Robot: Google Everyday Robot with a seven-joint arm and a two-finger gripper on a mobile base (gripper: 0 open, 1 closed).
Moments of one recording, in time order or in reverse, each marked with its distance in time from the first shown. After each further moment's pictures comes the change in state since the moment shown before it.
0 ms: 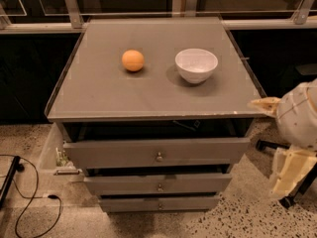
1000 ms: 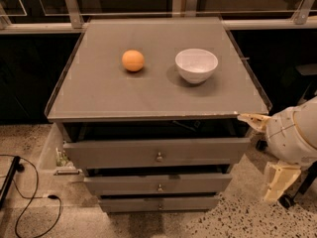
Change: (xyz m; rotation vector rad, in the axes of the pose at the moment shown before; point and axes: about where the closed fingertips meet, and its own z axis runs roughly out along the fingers) arm 0.020 0.000 0.054 0.032 -0.059 -0.104
